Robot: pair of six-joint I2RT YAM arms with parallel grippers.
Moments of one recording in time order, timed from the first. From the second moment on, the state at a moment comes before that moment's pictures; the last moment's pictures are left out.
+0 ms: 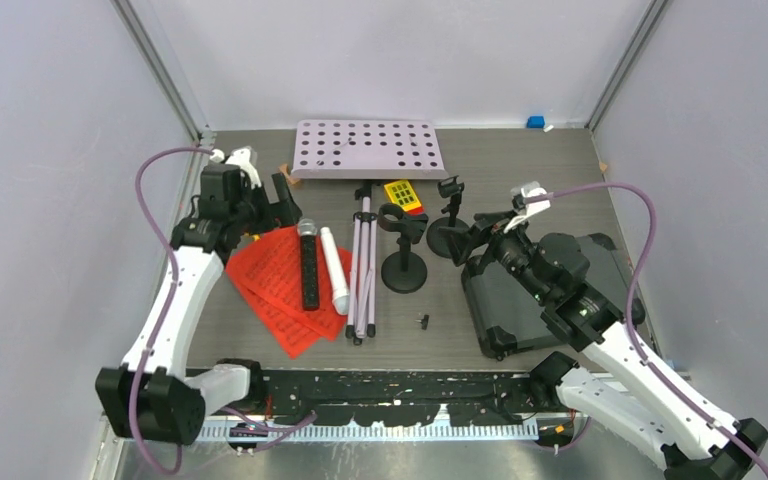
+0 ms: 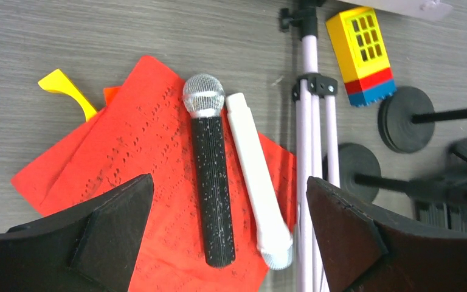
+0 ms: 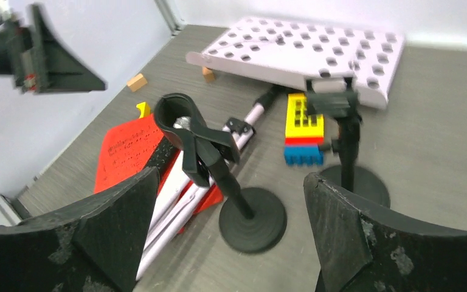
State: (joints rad) left arm -0.10 1.18 1.10 -0.59 0.10 -0.31; right arm 0.62 0.71 0.68 0.03 0.00 0.25
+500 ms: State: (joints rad) left arm -0.10 0.76 0.85 -0.70 0.06 -0.29; right arm 0.62 0.86 1.01 -0.80 0.45 0.76
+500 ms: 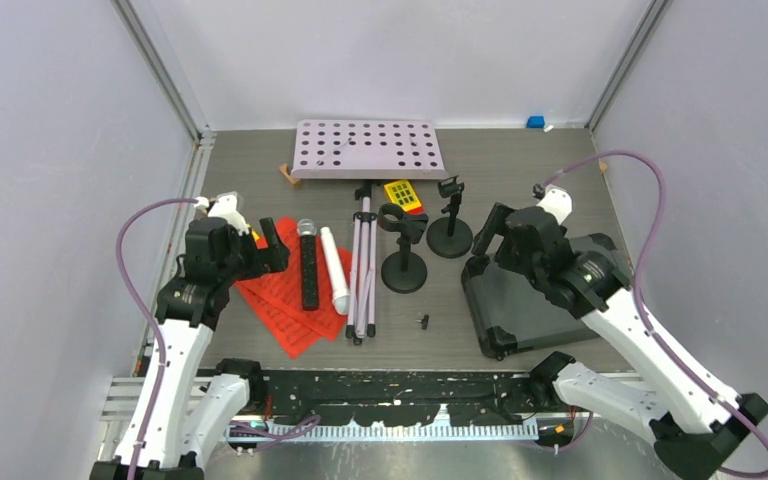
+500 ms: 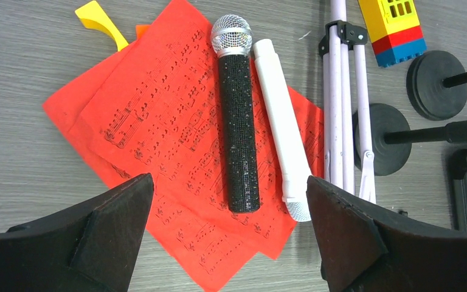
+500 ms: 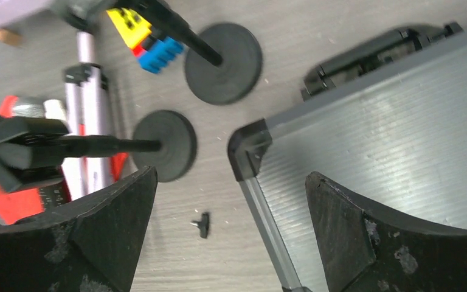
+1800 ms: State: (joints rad) left arm -0.10 0.65 0.83 -0.71 -0.02 -0.29; right arm 0.62 0.80 1.01 -1.06 0.79 0.86
